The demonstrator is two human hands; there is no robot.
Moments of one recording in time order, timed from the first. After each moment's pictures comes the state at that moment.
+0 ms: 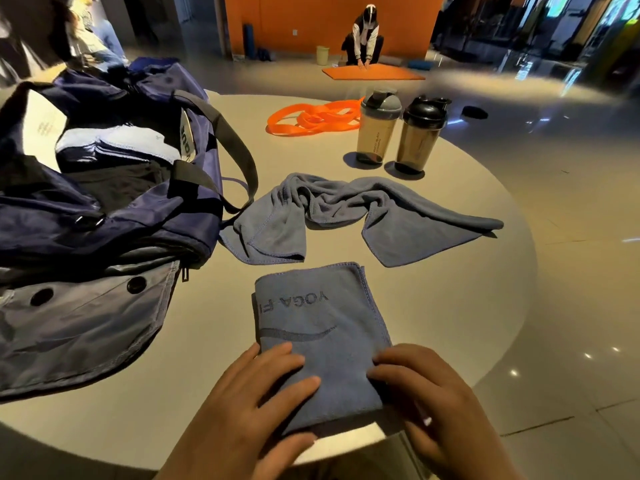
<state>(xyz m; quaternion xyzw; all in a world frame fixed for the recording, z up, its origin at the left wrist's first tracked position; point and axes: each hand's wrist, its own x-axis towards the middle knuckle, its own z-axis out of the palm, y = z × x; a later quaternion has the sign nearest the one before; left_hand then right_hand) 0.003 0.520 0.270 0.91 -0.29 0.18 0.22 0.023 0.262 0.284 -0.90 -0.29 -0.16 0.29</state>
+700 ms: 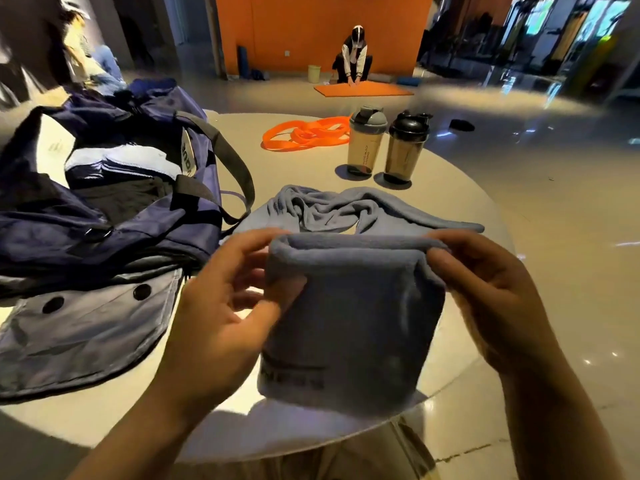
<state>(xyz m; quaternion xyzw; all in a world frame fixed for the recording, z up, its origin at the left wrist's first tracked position) 0.022 0.506 0.381 0.75 -0.19 0.21 0.60 0.055 0.261 0.391 -0.73 -0.23 -0.11 0.64</state>
